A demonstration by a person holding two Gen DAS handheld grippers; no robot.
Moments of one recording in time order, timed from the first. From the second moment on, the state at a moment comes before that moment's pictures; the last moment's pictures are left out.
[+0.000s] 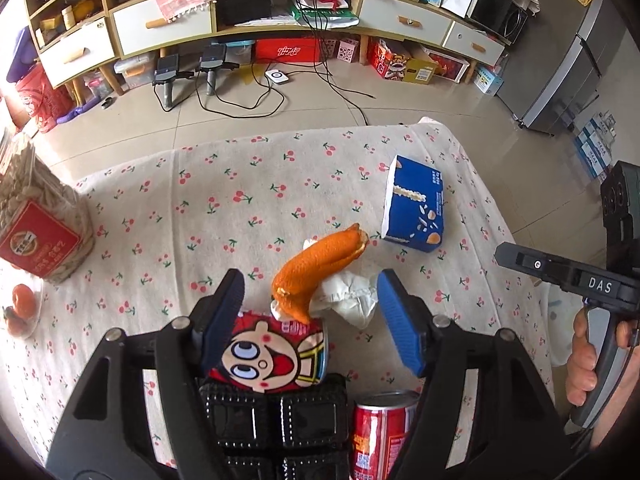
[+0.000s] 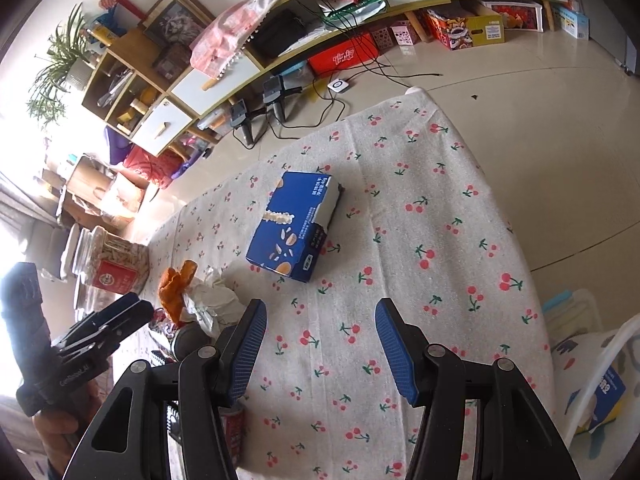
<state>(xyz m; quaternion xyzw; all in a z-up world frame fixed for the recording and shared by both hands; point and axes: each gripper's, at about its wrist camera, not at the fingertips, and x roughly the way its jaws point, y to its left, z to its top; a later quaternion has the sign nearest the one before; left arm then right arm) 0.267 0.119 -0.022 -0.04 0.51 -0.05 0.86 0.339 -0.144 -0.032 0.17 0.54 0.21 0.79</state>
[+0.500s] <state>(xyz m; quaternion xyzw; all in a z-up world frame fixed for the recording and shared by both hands) 0.276 0.137 -0.040 -0.11 0.53 -0.10 0.84 0.338 -0.038 -0.047 0.05 0.52 0.31 0.79</state>
